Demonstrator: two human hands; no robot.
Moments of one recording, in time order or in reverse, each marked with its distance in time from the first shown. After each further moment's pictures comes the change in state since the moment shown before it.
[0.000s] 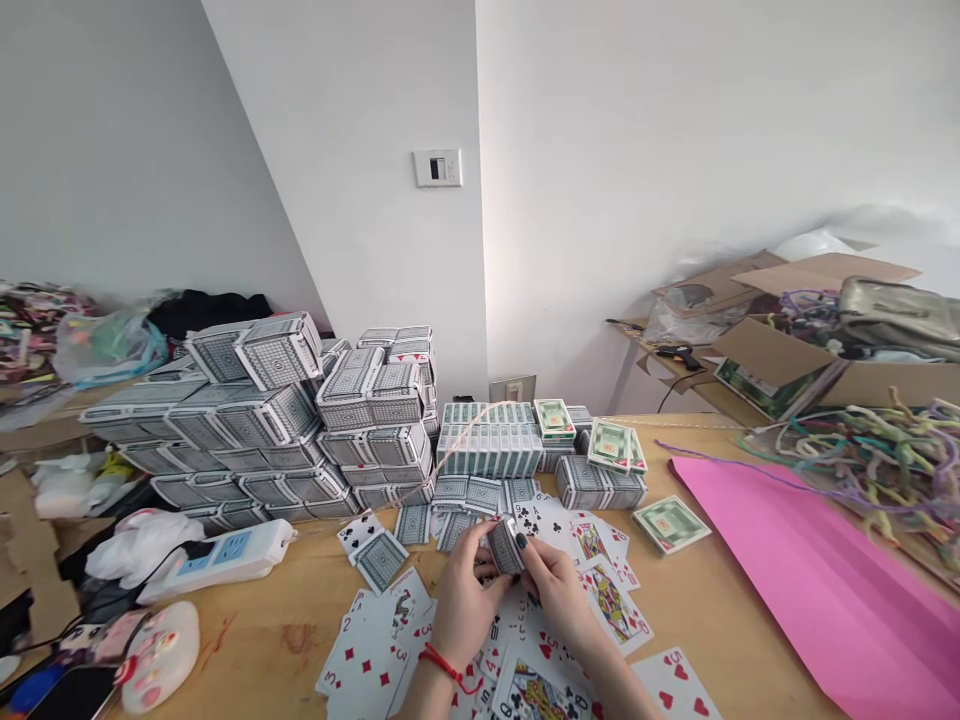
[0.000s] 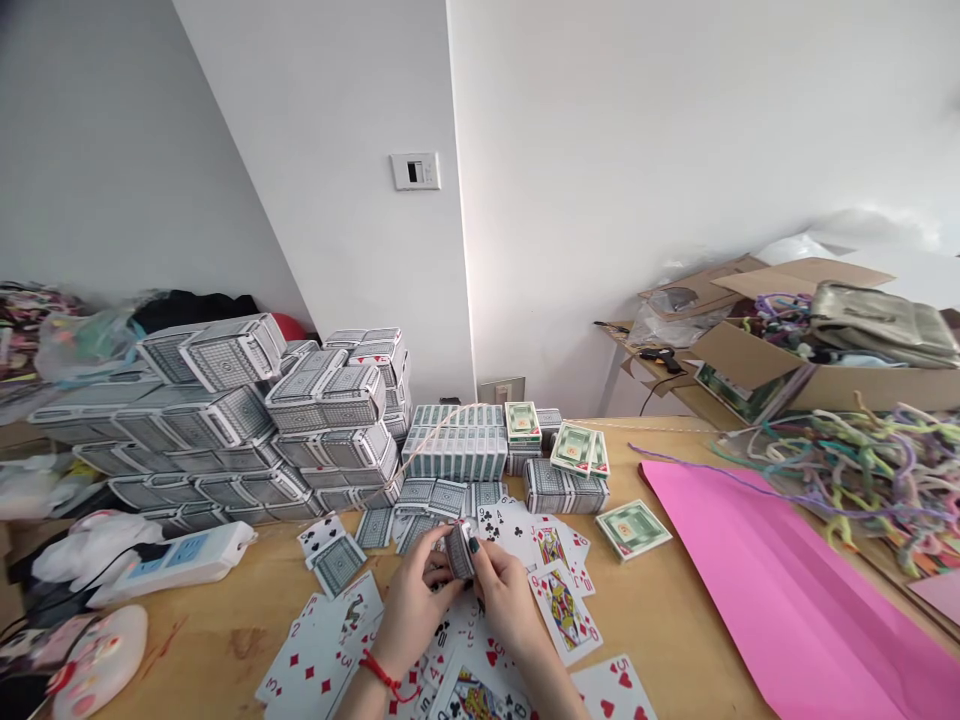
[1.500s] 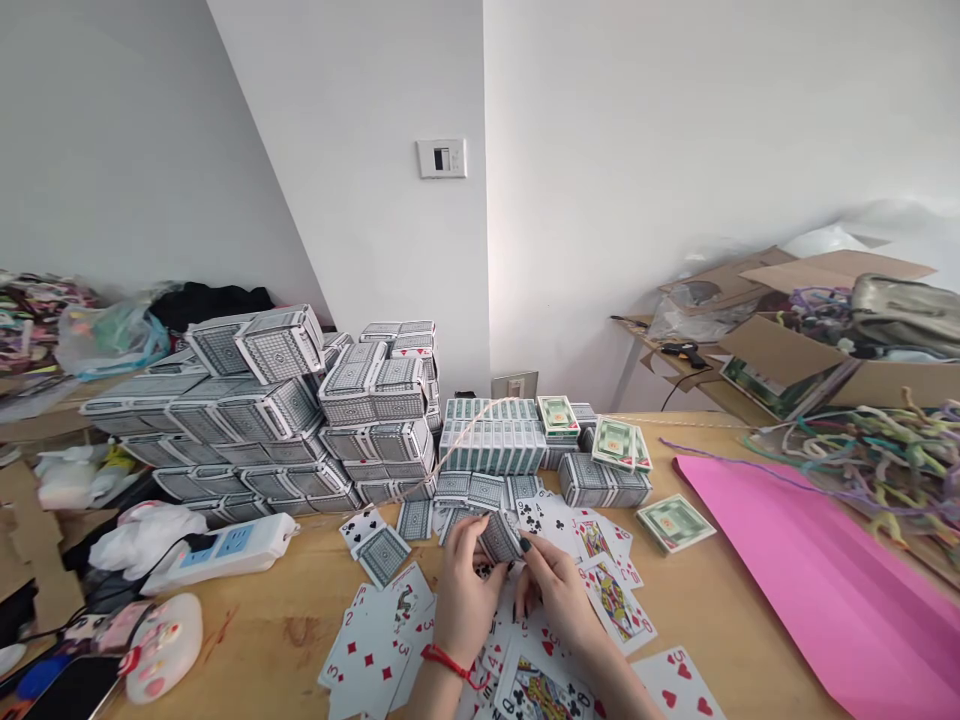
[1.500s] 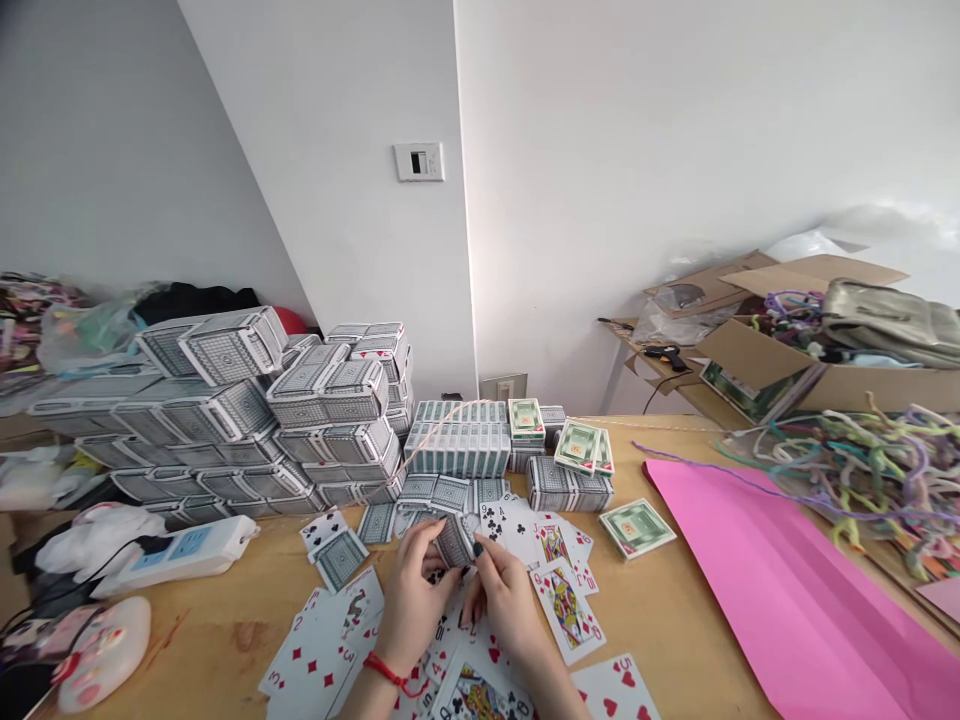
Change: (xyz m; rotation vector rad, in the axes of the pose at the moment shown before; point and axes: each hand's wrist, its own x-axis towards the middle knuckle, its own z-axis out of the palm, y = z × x) left_hand -0.001 -0.009 0.001 0.228 0.173 0.118; right_hand -0.005 0.009 0.003 0.080 -0.047 0.073
